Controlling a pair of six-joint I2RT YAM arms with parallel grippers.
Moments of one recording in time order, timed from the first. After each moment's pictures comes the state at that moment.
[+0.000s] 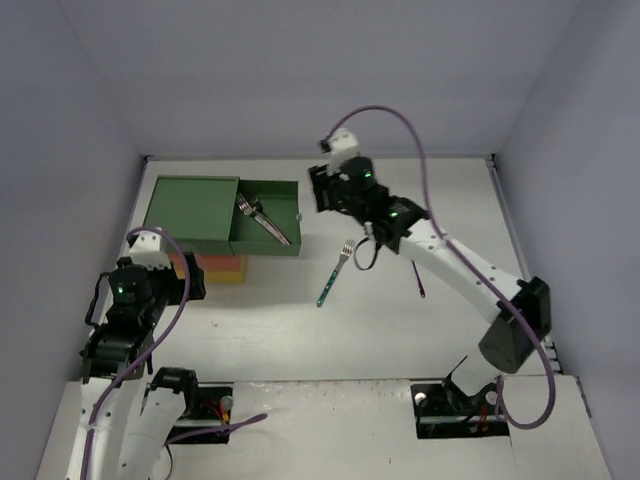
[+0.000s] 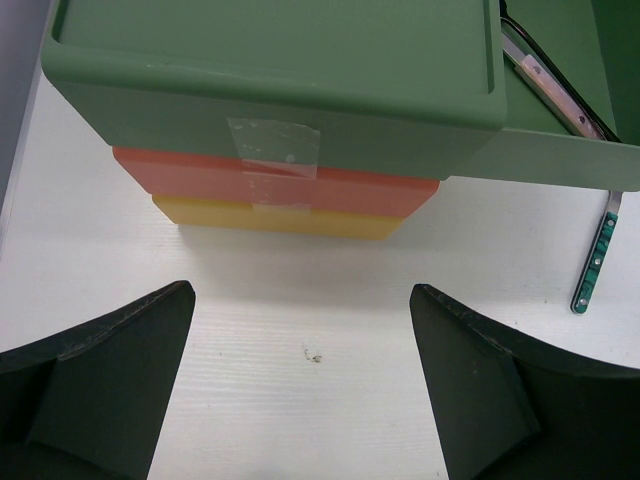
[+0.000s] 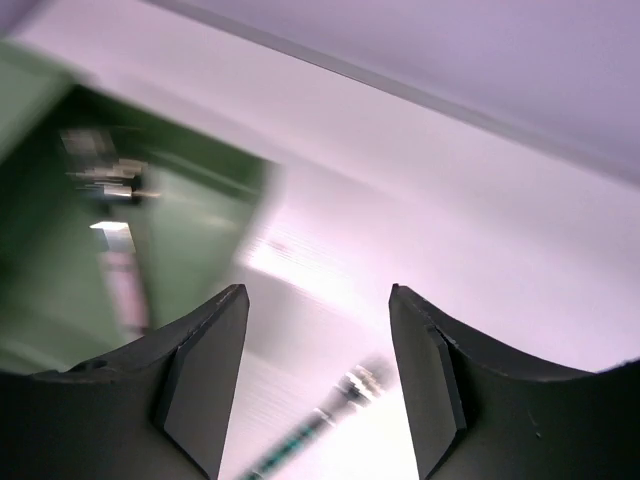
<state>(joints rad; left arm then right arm) -0.09 0.52 0.80 -0.74 -0.06 -0.15 0.73 1.60 1.47 -0.22 0.24 0.07</state>
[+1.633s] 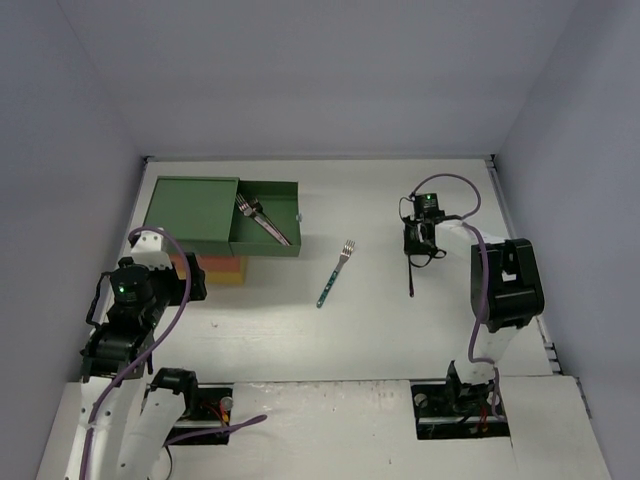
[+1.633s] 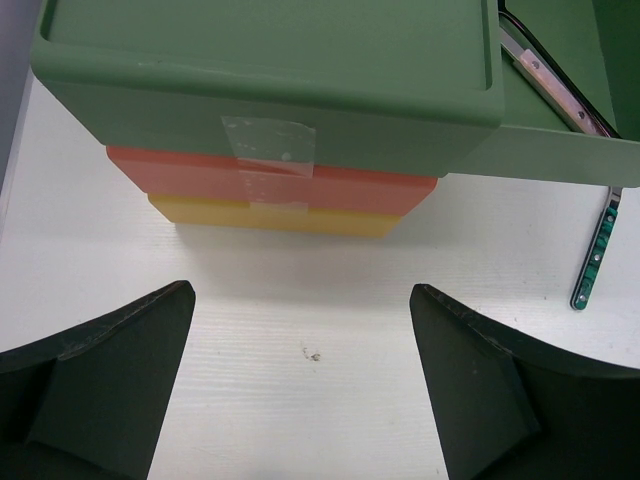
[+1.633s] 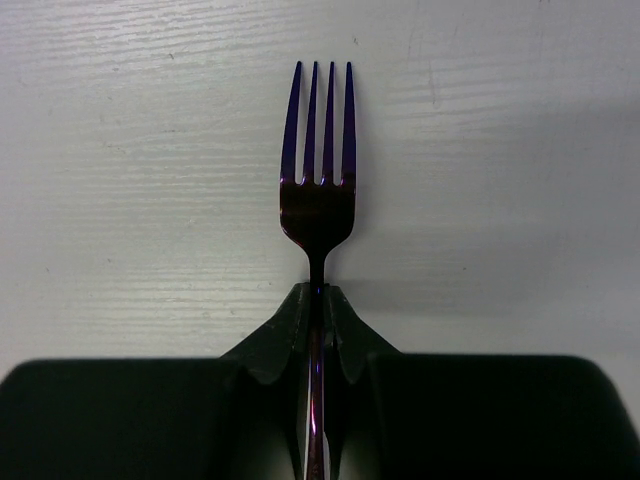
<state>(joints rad) -0.10 0.53 0.80 -0.74 -0.06 -0.15 0.15 1.80 1.04 -0.27 0.03 0.20</state>
